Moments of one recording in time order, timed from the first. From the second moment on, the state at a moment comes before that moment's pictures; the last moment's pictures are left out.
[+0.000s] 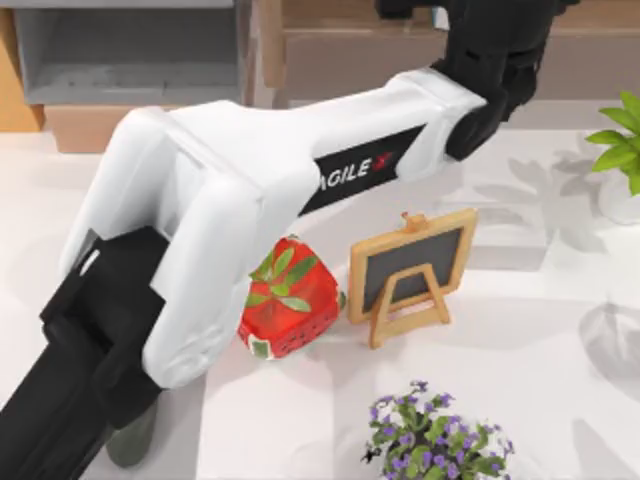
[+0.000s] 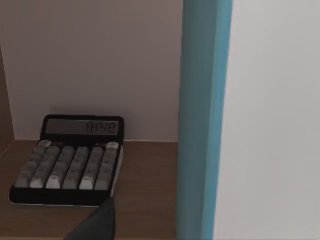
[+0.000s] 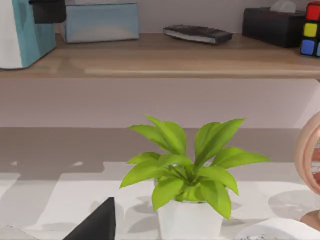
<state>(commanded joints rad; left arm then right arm) -0.81 2.58 2.18 0.42 -0.77 0.01 0.00 0.00 0.00 0.00 0.00 0.00</state>
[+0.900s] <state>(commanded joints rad) -0.81 2.58 2.18 0.42 -0.77 0.01 0.00 0.00 0.00 0.00 0.00 0.00</state>
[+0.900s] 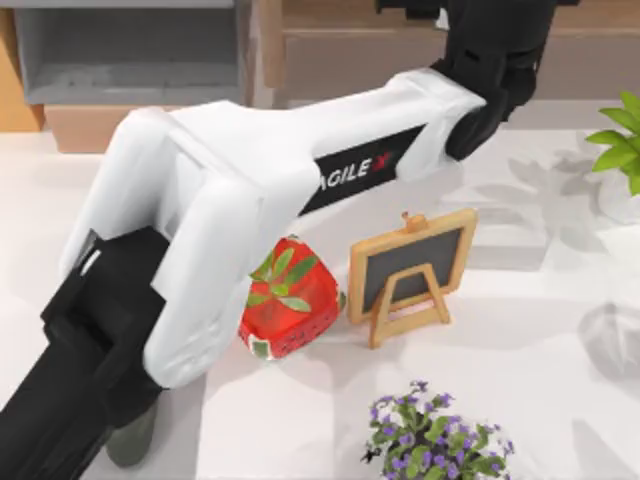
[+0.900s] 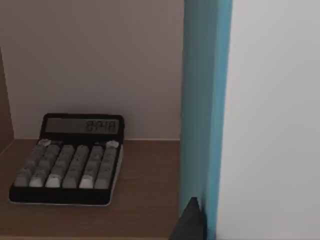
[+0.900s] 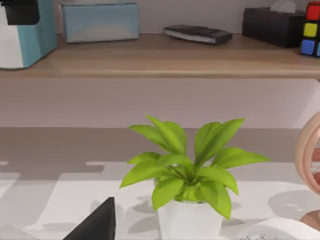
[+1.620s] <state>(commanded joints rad) -0.83 2.53 2.12 0.44 -0.78 0.01 0.00 0.00 0.00 0.00 0.00 0.00</state>
